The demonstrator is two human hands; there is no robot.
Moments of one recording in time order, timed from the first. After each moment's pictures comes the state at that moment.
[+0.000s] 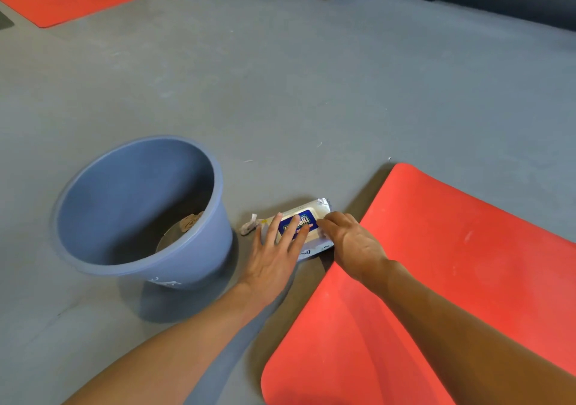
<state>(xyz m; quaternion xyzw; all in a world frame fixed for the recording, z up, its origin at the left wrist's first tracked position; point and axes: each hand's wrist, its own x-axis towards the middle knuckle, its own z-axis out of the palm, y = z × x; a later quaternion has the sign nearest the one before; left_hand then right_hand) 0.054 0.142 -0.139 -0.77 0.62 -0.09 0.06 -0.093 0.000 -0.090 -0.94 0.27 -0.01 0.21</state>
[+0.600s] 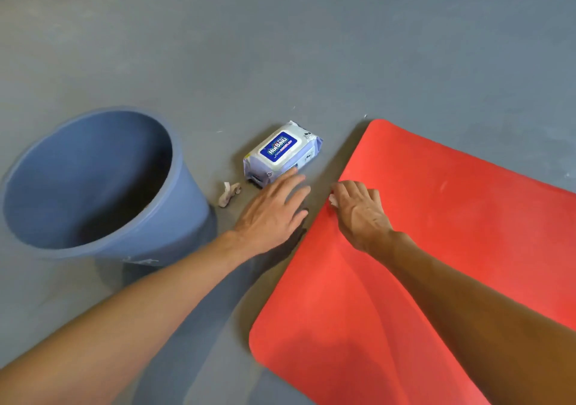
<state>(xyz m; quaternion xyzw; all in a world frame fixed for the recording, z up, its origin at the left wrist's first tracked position) 0.050 0.105 -0.117 -0.64 0.75 -0.07 -0.15 -0.146 -0.010 -0.113 -0.92 0.37 -0.02 0.11</state>
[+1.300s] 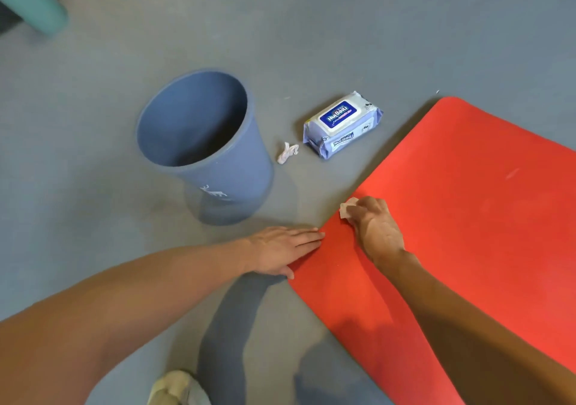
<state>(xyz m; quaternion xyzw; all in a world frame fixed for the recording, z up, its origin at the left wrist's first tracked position) 0.018 0.249 -0.101 -0.59 0.74 0.26 0.21 -0.161 0.076 -0.151 -0.91 0.31 -0.07 0.28</state>
